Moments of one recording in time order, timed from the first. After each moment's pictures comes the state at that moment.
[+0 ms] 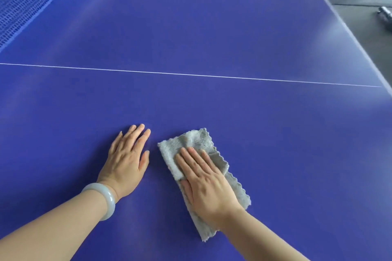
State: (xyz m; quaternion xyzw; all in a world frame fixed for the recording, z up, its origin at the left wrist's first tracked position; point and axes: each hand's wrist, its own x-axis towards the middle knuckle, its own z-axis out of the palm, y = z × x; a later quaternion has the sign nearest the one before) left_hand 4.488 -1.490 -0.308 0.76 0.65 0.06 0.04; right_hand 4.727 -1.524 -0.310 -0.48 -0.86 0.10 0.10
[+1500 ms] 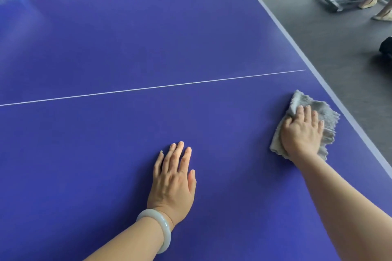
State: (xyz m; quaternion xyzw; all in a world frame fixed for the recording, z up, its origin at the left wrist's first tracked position) left_hand 4.741 -1.490 -0.305 0.80 0.60 0.02 0.05; right_hand 5.062 -1.421 -0.306 -0.91 -0.40 0.08 0.11
